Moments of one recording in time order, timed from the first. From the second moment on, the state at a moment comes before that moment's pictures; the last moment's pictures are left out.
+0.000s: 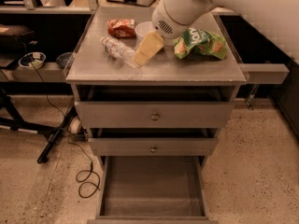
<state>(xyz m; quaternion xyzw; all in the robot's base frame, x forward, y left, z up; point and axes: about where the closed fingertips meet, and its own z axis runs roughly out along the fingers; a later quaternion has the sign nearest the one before) 0.644 -0.013 0.965 -0.50 0.79 0.02 0.36</state>
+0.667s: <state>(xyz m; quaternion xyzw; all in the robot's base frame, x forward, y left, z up) 0.646 -0.015 0.960 -0.49 0.79 0.03 0.36</state>
